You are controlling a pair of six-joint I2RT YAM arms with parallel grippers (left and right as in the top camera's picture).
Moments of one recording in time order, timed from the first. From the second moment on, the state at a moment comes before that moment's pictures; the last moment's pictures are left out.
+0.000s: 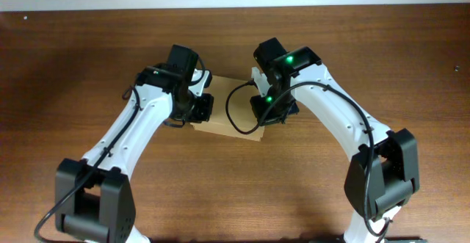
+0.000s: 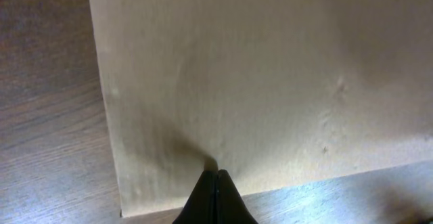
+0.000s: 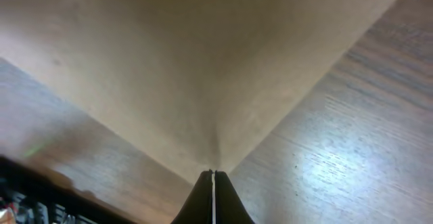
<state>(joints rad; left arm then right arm) -0.31 1.76 1.39 -0.98 0.24 -0.13 0.45 1.94 1.67 -1.26 -0.24 0.12</state>
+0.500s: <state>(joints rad) -0.20 1.77 2.11 -1.34 0.03 -0.12 0.14 1.93 2.26 -1.50 -0.18 0.12</state>
